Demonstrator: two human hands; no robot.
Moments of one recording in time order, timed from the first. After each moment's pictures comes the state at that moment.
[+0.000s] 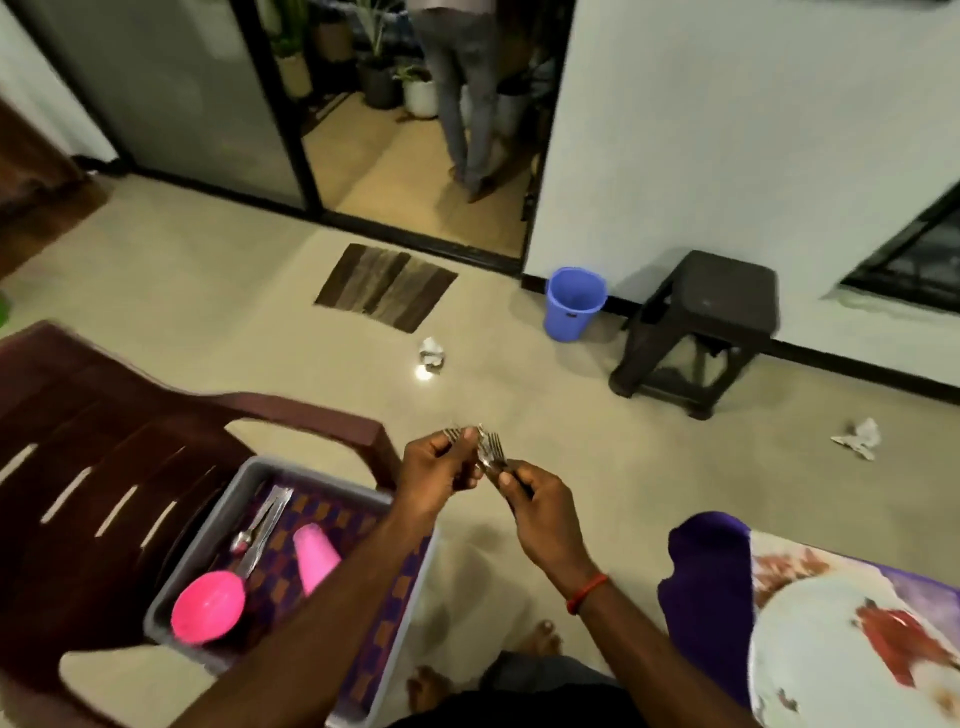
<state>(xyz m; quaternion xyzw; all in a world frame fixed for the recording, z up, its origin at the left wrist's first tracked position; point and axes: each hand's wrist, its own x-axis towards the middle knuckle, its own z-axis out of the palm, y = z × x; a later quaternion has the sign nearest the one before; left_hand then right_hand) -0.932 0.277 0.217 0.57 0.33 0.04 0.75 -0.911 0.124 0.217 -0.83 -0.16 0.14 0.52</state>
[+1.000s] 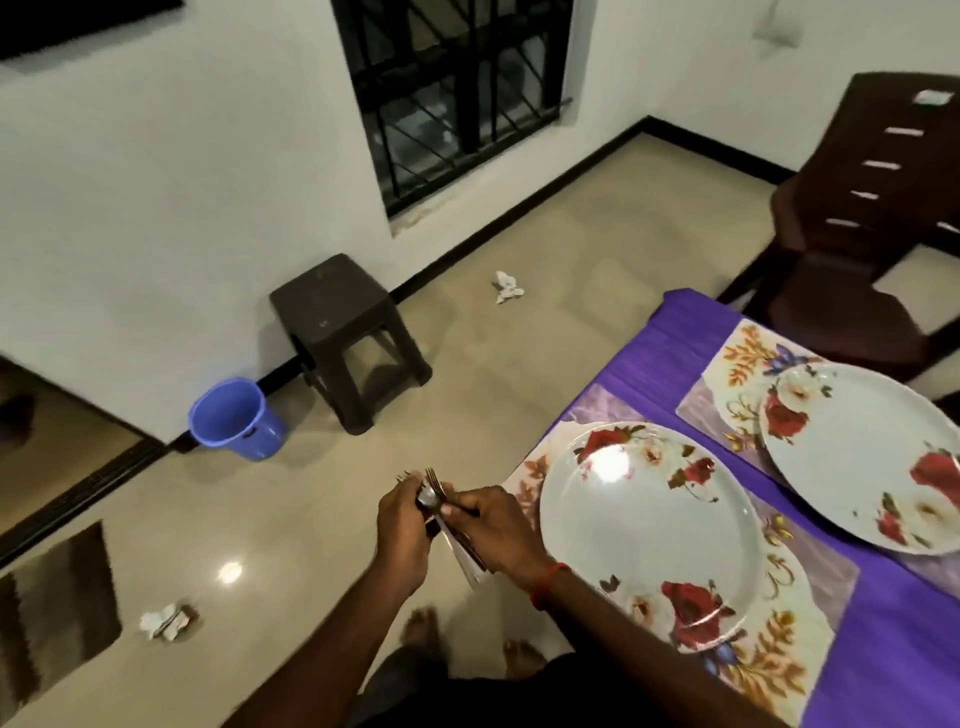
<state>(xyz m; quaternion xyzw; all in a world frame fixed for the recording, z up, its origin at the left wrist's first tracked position) -0.750 -0.013 0.203 0.64 0.18 -0.32 0.68 -0.828 -0.111 0.200 -0.80 0.21 0.00 0.57</state>
